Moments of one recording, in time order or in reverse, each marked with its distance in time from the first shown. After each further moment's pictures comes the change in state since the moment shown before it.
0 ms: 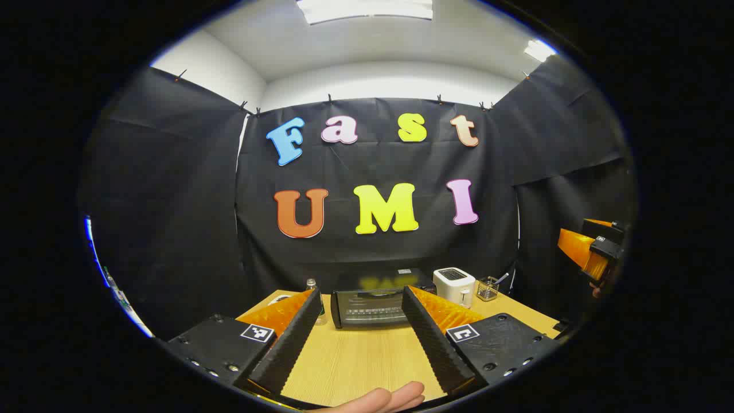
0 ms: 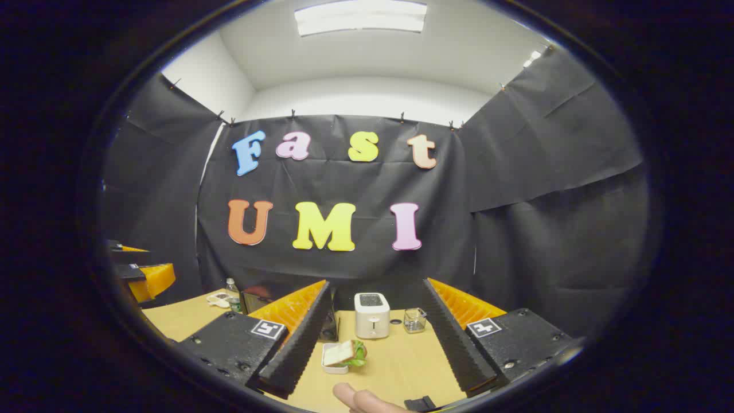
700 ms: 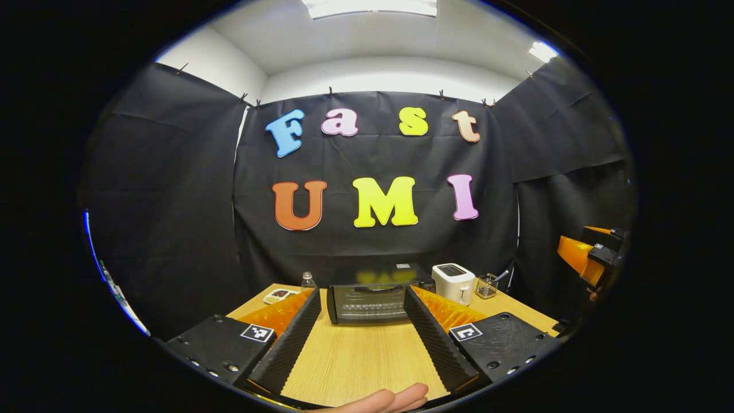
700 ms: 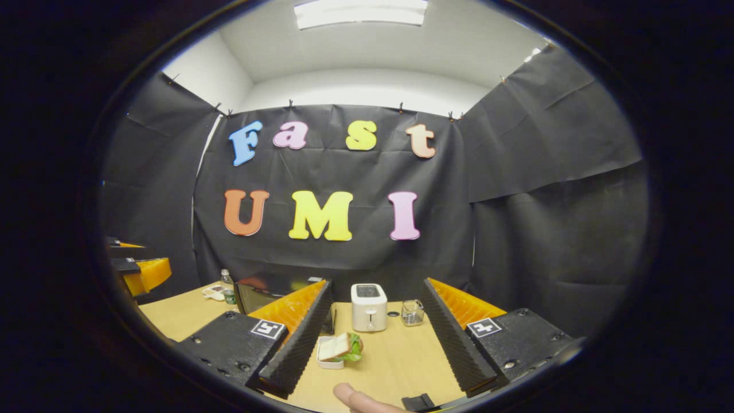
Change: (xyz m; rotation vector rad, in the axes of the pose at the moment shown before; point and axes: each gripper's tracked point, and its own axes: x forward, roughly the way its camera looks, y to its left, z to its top) left arm 0.014 0.000 -0.017 -0.027 0.035 0.002; right arm 0.015 -0.007 -0.026 -0.003 0.053 -0.007
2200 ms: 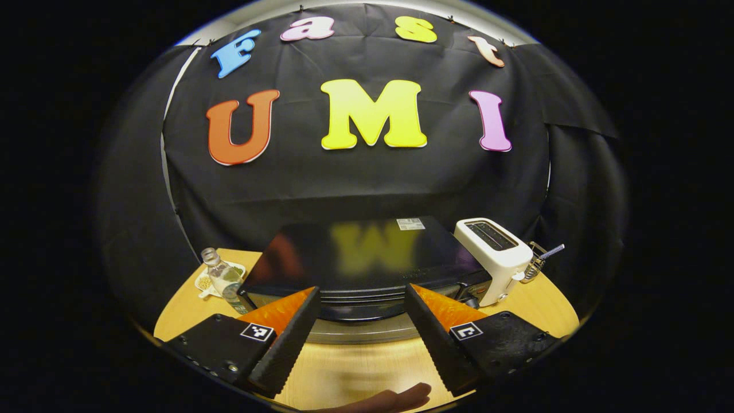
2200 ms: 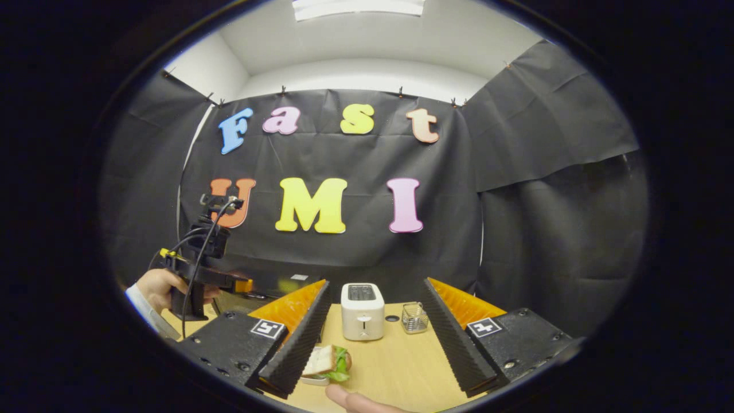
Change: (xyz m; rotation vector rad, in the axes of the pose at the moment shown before) left arm 0.316 -0.051 -0.133 -0.030 0.412 -0.097; right arm 0.118 -0.019 -0.040 0.003 0.014 -0.002
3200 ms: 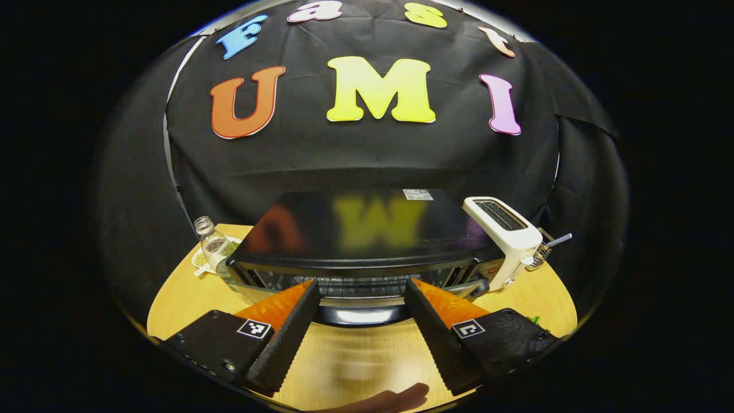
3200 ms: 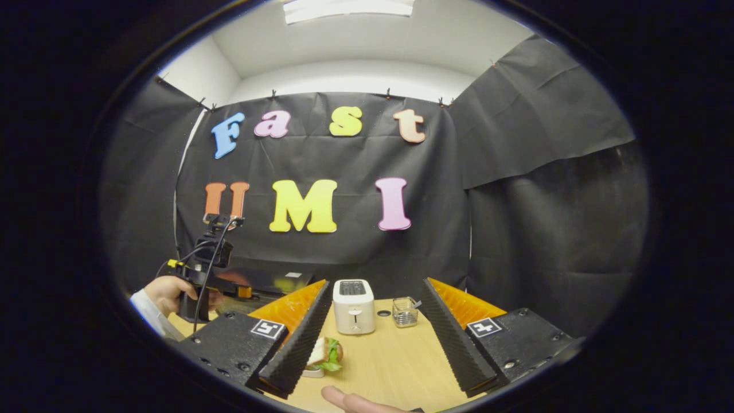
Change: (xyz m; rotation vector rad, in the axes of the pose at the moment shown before) left arm -0.004 0.003 -0.039 -0.028 0.084 0.038; right arm -0.039 -0.022 -0.001 0.035 0.004 -0.035
